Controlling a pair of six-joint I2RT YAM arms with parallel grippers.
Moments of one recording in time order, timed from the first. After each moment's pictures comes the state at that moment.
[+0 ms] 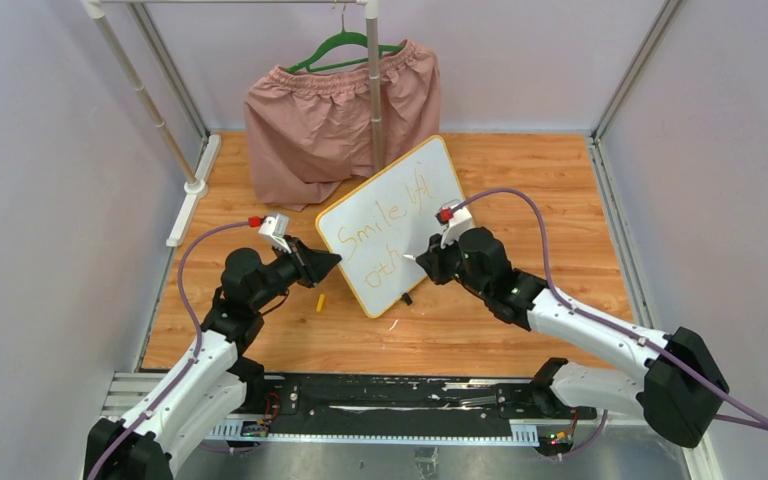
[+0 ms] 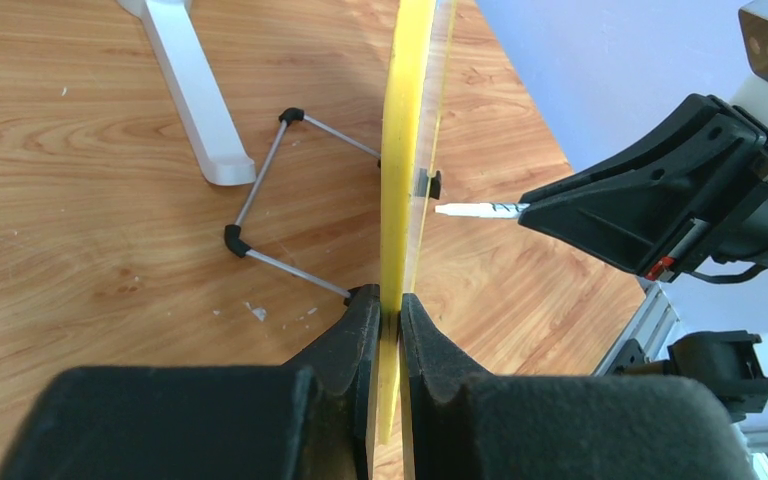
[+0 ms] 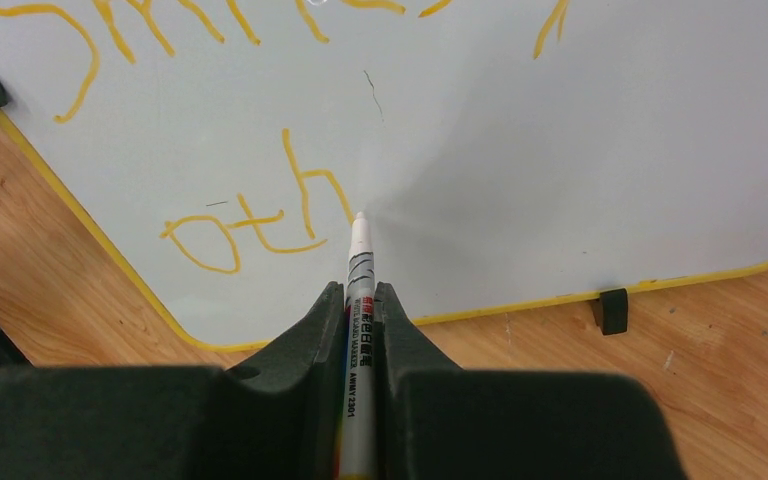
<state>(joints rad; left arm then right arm) -0.33 0.70 0.32 0.26 0.41 -0.58 0.79 1.10 0.65 0.07 0.07 0.25</state>
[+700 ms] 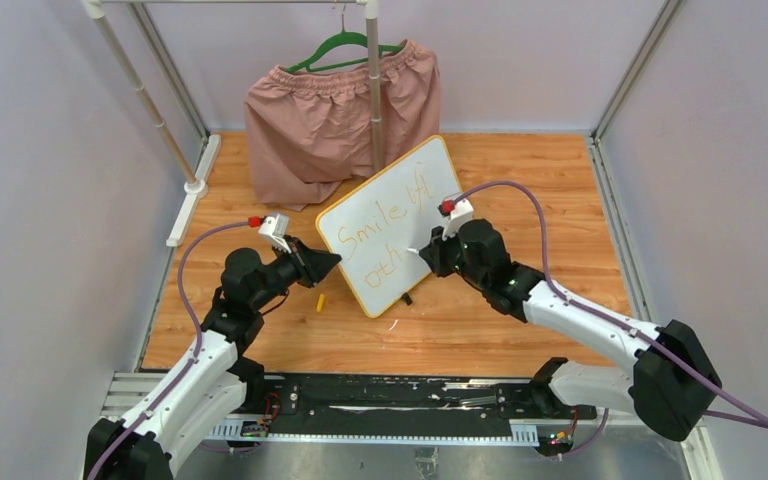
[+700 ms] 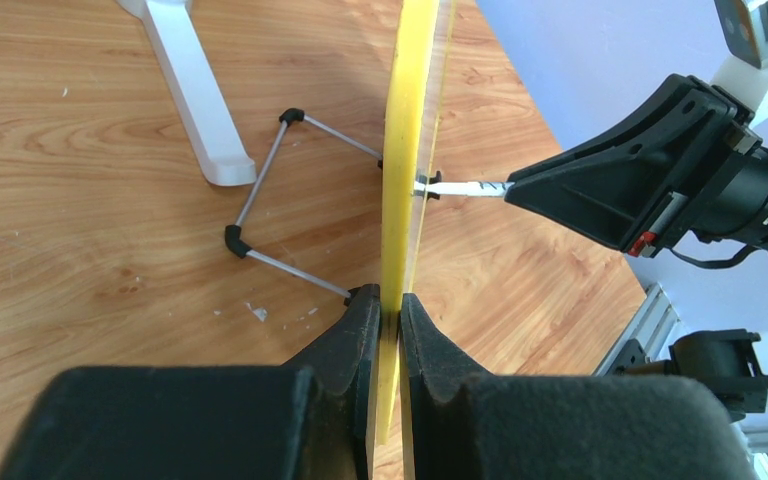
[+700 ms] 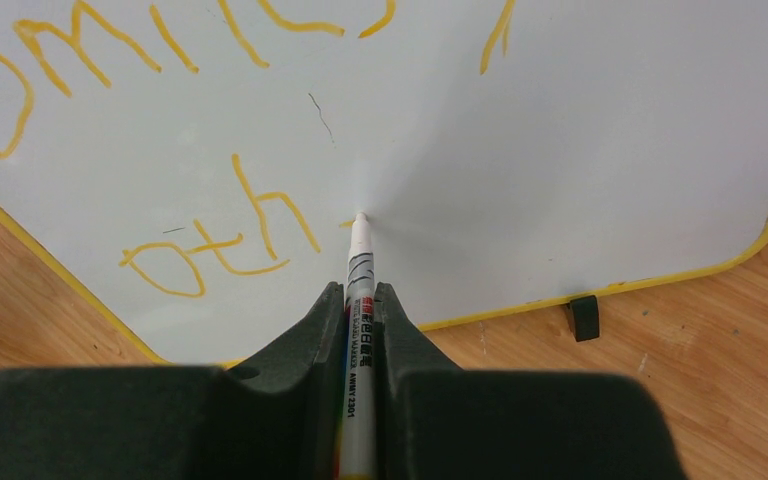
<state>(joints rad) -0.33 0.70 0.32 0.26 0.41 -0.58 0.74 1.15 0.67 0.07 0.07 0.25</state>
